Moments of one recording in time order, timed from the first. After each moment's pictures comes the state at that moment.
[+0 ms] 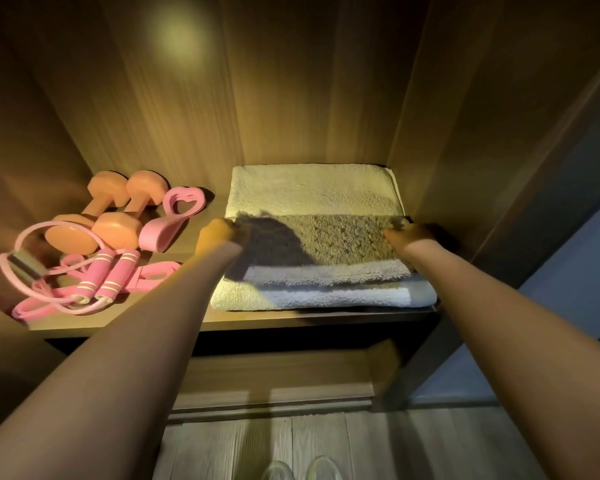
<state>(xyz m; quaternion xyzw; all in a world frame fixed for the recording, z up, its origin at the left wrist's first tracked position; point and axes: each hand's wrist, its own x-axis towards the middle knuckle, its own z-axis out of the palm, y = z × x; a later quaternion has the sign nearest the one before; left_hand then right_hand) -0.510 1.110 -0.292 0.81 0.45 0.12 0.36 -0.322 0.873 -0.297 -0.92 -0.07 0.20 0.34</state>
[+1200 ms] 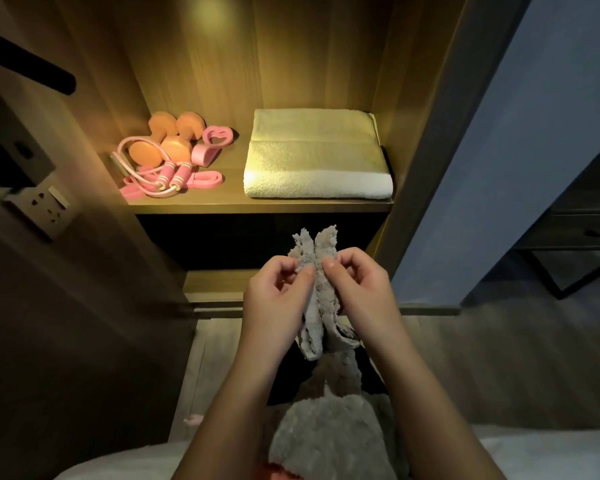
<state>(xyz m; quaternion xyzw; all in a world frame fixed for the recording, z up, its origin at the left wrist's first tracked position) -0.807 0.774 -0.252 0.68 0.29 0.30 0.60 -0.724 0.685 -0.248 -0.70 -0.26 0.18 0.64</state>
